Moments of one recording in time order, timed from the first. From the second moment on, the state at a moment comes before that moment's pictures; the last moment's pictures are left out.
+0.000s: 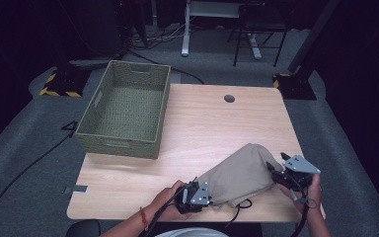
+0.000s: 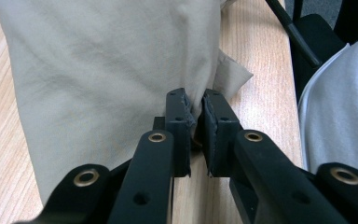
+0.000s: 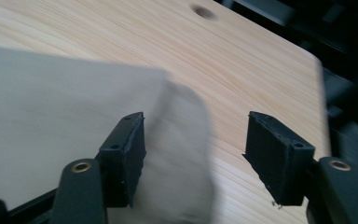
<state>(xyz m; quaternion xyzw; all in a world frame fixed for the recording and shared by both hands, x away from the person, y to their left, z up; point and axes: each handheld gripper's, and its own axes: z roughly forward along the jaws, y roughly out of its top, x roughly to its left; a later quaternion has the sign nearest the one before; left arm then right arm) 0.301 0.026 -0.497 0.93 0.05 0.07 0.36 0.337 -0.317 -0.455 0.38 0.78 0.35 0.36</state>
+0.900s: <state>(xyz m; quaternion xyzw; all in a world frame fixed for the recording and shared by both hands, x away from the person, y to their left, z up) 0.303 0.026 -0.498 0.93 0.06 0.06 0.37 0.350 -0.335 -0.464 0.39 0.80 0.26 0.37</state>
